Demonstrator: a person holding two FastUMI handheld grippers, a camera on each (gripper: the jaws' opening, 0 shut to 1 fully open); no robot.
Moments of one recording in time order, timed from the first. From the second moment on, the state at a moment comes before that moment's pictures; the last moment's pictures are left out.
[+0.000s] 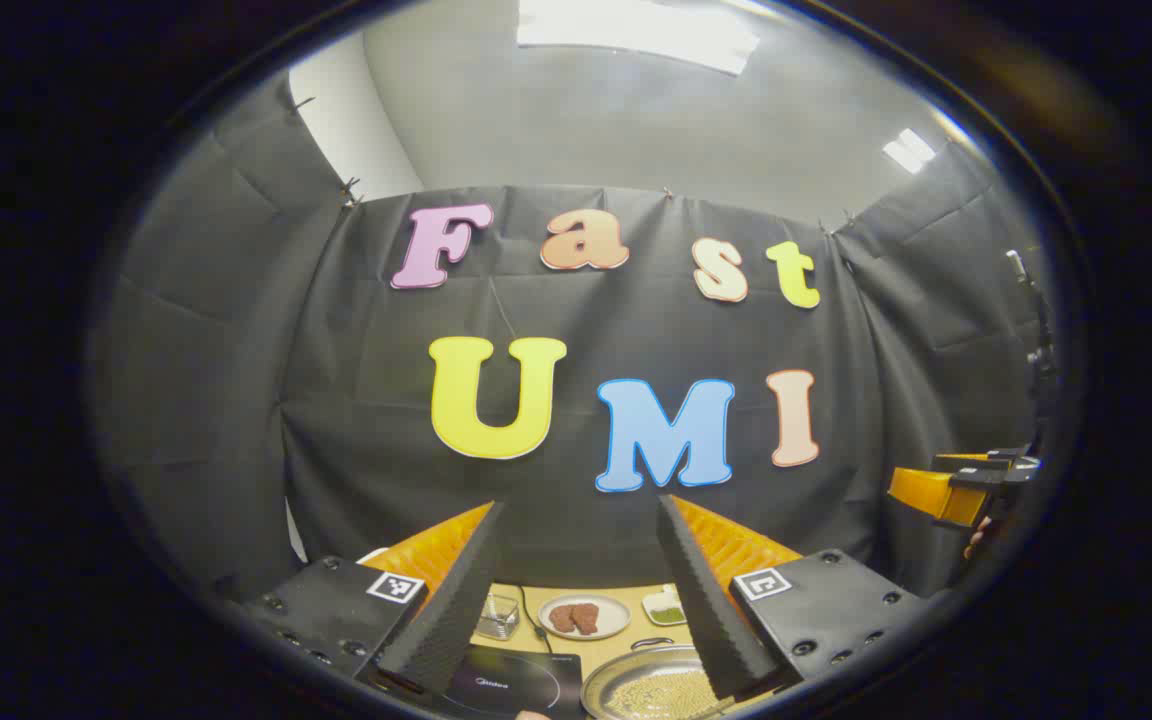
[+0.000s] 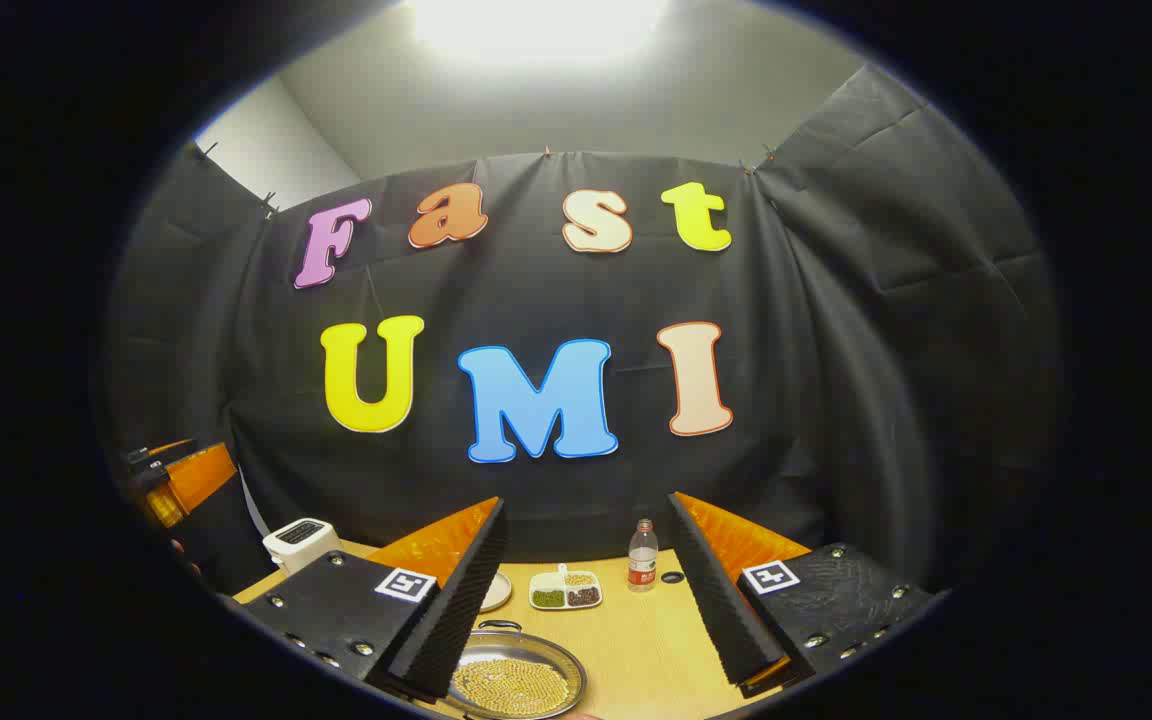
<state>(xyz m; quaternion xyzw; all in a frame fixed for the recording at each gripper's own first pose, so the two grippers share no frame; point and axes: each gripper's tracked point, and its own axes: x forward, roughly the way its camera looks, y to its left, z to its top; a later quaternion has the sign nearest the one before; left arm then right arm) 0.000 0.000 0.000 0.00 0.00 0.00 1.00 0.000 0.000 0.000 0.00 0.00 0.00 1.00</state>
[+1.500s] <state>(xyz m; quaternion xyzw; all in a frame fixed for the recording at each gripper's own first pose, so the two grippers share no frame) 0.004 0.014 -0.027 0.00 0.04 0.00 1.00 0.005 0.017 -0.091 0.03 0.15 0.02 0.99</state>
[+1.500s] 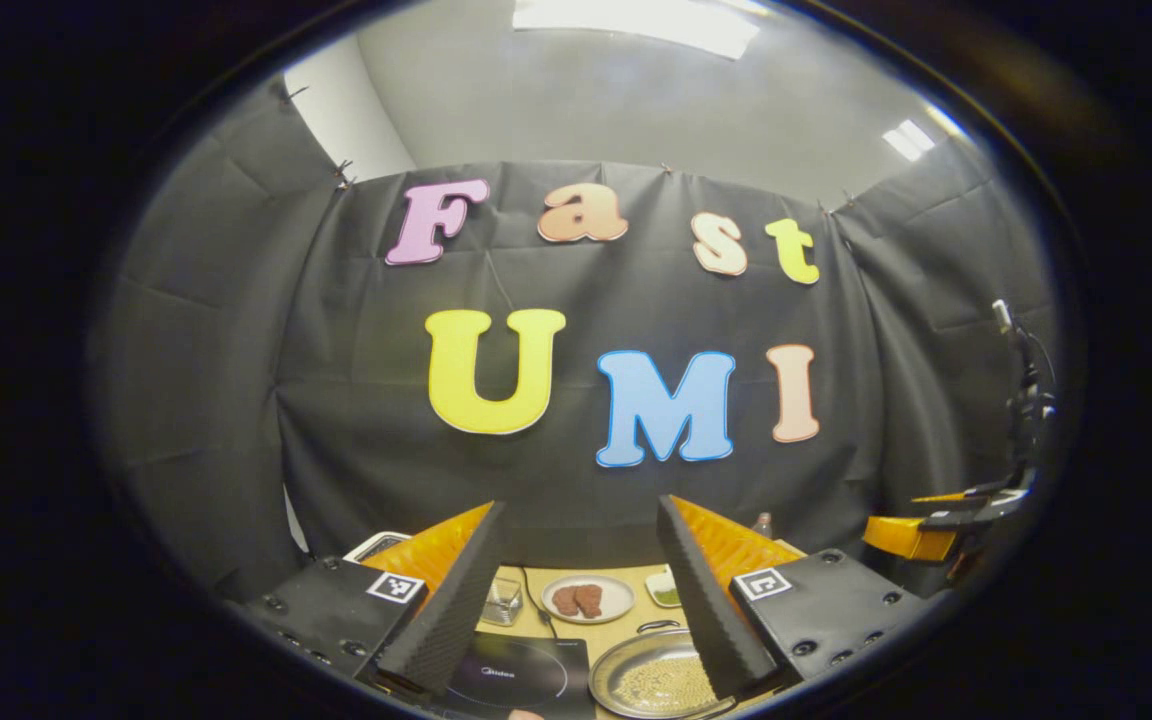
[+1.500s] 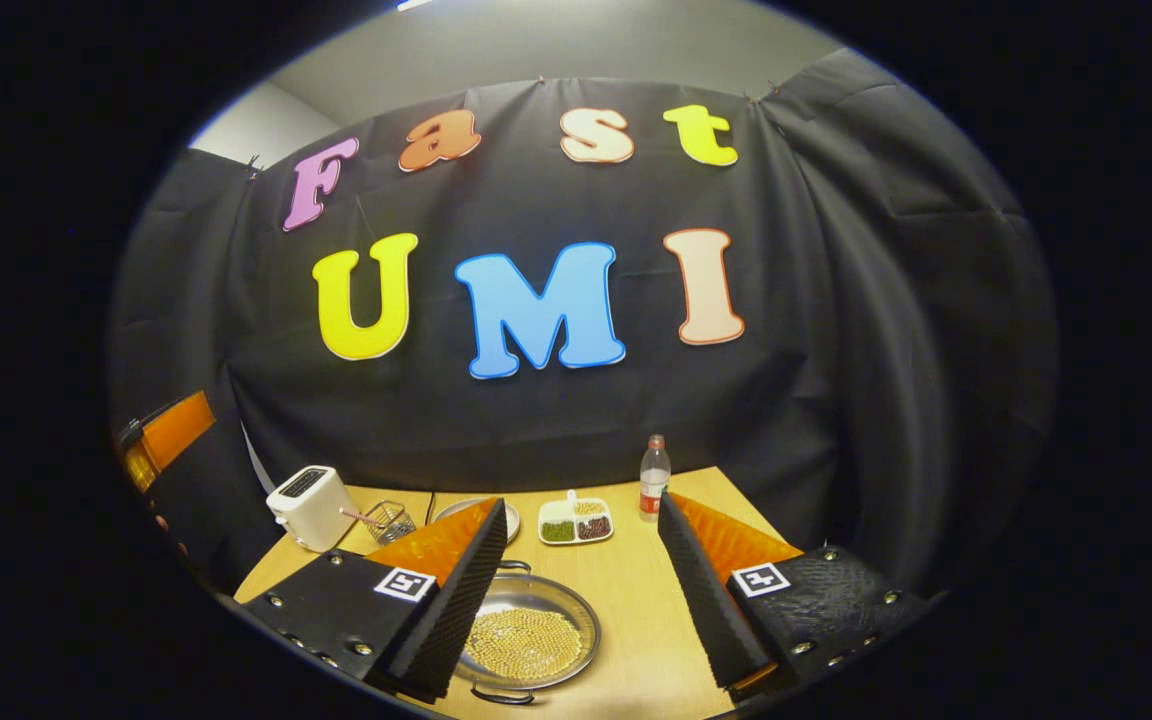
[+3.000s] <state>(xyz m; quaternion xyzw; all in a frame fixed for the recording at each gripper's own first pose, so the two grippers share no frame) -0.019 0.095 -0.064 0.00 0.09 0.06 0.99 -0.045 0.112 -0.298 0.05 0.47 0.13 0.87</state>
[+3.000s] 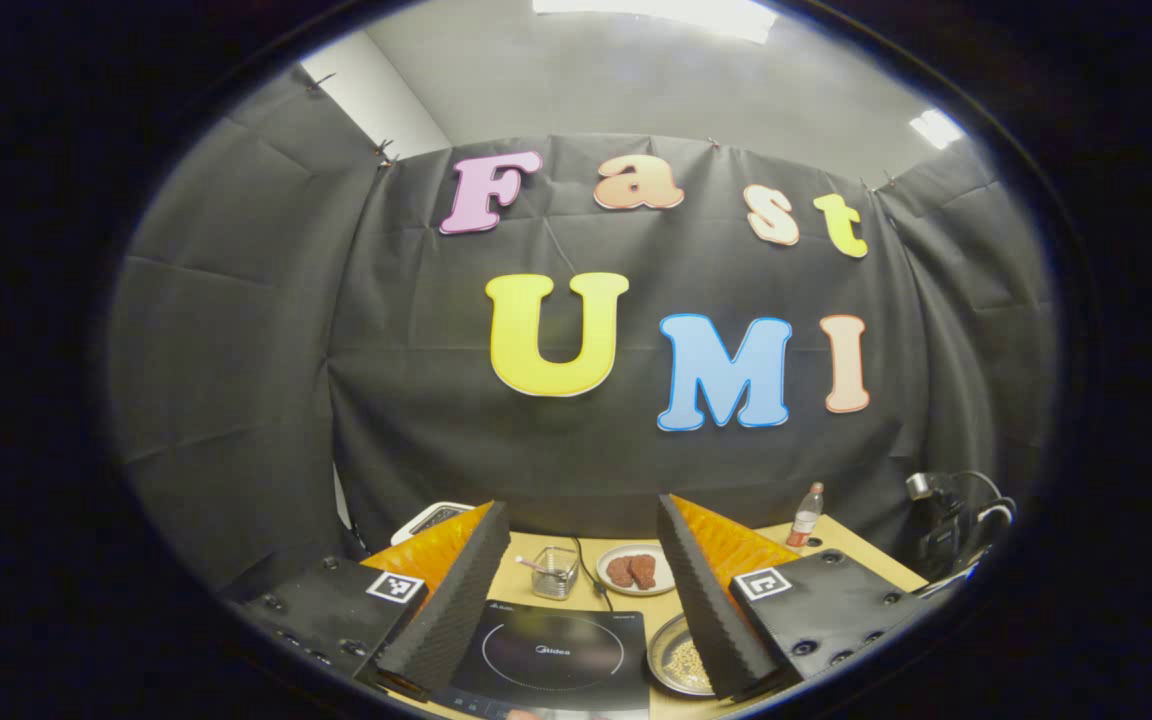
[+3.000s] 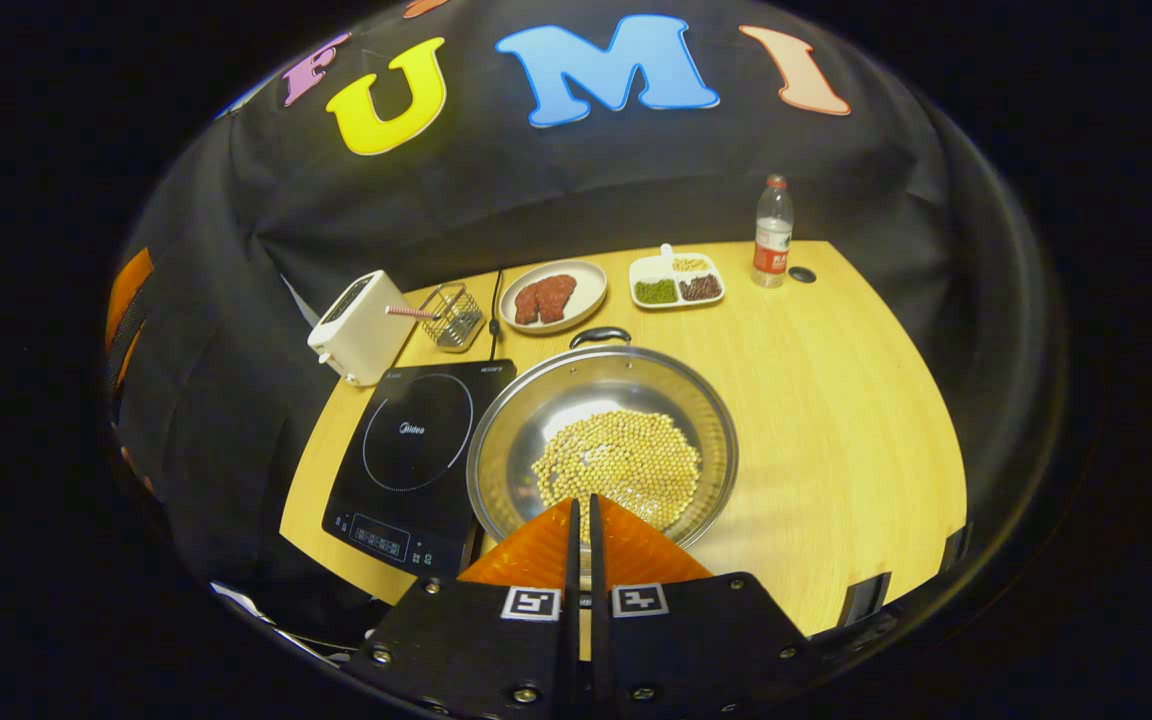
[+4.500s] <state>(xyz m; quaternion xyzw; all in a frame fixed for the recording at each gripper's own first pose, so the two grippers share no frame) -0.046 0.122 -0.062 0.03 0.10 0.09 0.99 -0.099 0.167 -0.414 0.09 0.60 0.17 0.78</state>
